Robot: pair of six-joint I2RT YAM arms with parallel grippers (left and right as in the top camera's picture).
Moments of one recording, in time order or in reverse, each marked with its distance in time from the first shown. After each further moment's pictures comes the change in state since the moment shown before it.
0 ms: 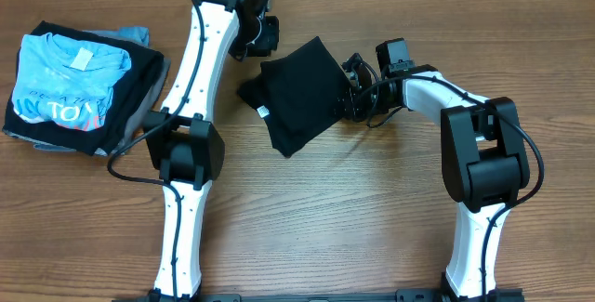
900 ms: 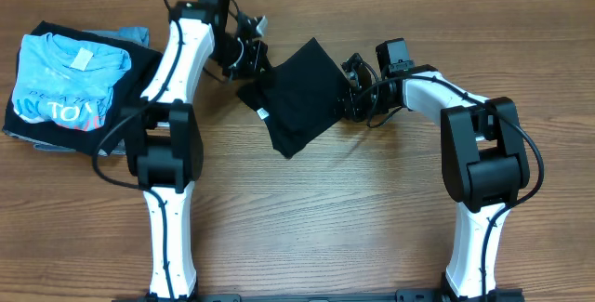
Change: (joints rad) left arm 0.110 -0.095 -0.416 0.187 0.425 0.229; right arm 0.000 0.000 0.000 0.001 0.000 0.000
